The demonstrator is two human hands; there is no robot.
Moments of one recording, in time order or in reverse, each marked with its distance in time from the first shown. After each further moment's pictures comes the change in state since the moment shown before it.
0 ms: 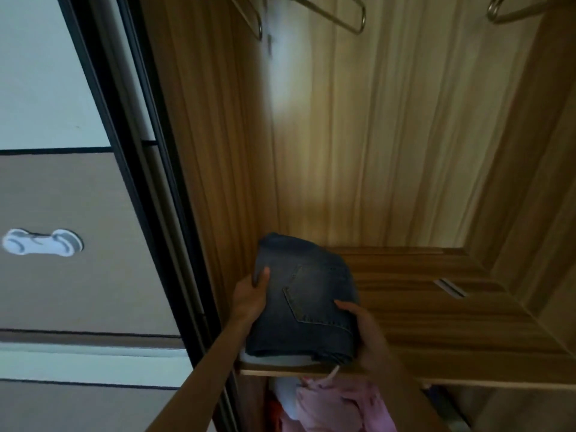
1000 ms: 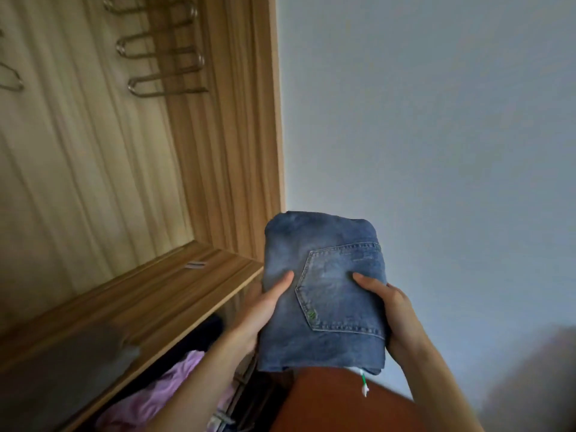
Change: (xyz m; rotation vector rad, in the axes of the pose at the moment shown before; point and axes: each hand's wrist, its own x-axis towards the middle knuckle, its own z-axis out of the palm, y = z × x) left_hand -0.375 0.112 0.075 -0.209 -1.245 0.107; right_hand -0.521 0.078 -0.022 0.172 0.978 -0.804
